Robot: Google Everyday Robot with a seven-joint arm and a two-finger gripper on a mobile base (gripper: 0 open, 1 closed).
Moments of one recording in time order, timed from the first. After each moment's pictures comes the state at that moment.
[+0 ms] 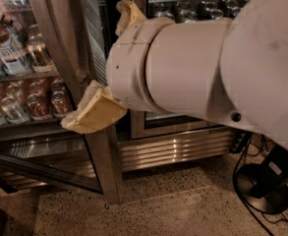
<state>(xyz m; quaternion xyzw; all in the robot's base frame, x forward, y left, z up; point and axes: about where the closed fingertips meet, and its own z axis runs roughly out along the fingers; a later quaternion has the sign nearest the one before) 0.405 0.073 1.041 -0.55 0.62 0.06 0.56</state>
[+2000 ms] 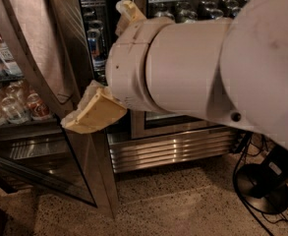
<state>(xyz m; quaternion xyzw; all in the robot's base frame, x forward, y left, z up) 0.405 0.073 1.041 -0.55 0.62 0.06 0.56</state>
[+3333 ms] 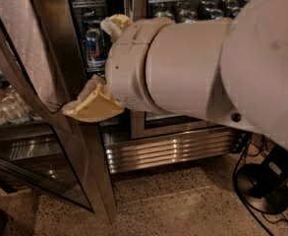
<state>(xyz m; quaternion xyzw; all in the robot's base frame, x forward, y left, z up) 0.405 0.073 1.041 -0.55 0.62 0.06 0.56</state>
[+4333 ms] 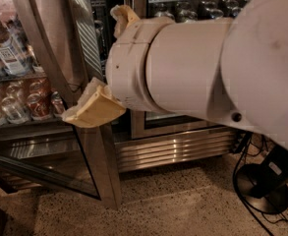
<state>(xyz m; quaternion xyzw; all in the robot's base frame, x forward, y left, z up) 0.405 0.073 1.041 -0.55 0.62 0.06 0.56</state>
